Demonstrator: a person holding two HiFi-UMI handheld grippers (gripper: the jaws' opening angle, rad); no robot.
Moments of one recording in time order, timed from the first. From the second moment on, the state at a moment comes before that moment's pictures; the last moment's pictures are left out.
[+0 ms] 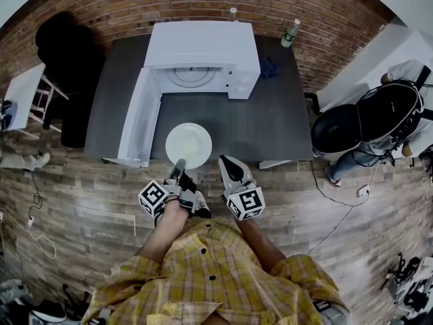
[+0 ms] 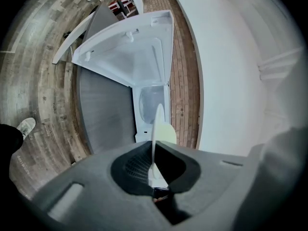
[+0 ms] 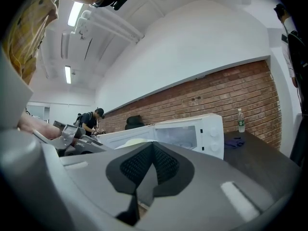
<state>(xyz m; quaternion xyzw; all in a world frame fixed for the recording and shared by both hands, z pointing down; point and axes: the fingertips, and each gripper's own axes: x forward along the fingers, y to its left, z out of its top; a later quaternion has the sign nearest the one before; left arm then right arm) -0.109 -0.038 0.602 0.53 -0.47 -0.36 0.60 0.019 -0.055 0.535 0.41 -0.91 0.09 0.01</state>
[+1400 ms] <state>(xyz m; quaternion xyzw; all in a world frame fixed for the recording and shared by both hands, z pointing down) -0.123 -0.191 0.622 0.52 -0.48 -0.38 0.59 0.023 -0.195 0.531 0.40 -0.91 0.10 0.01</state>
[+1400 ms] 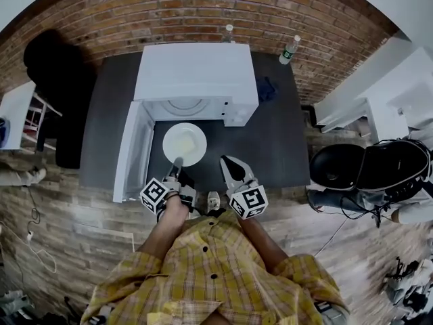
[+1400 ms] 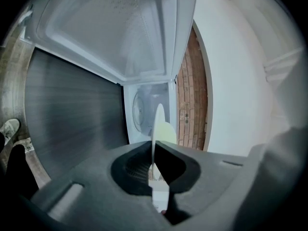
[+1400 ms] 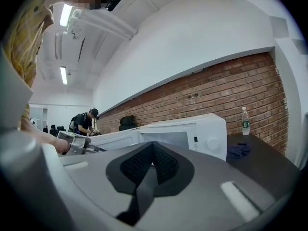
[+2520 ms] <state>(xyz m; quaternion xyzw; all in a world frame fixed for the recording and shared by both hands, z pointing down) -0.119 -0.304 0.681 0.49 -0.52 -0.40 0.58 0.042 -0.244 0.541 0.39 -0.91 0.11 0.02</state>
